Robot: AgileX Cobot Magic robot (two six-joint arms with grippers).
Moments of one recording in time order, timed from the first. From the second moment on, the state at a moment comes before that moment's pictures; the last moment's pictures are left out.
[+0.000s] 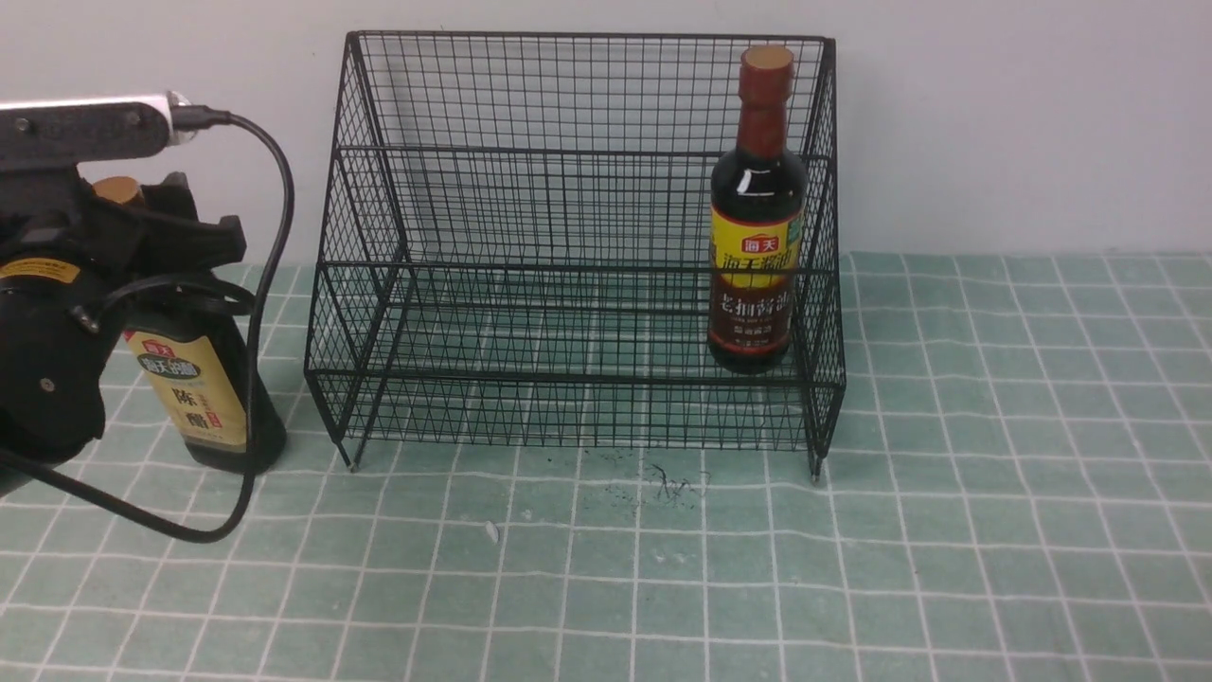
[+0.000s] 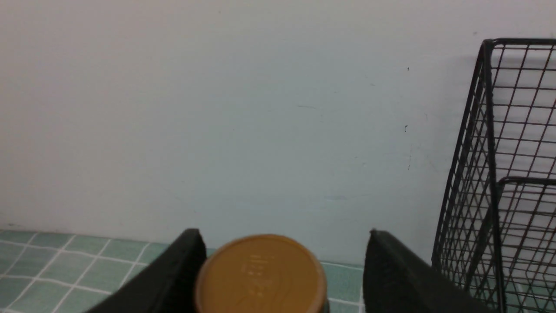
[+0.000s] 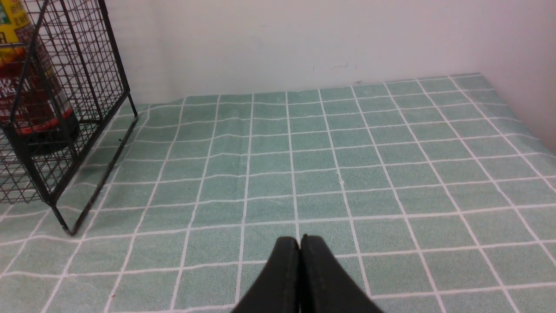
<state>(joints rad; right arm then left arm) -0.04 -0.01 0.02 -0.15 0.38 0.26 -0.09 1.48 -0.74 -0.56 -0.57 0.42</state>
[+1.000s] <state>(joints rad) -0.04 -0.01 0.02 -0.15 0.38 0.26 -0.09 1.19 -1.08 -1.40 -0.27 1.36</state>
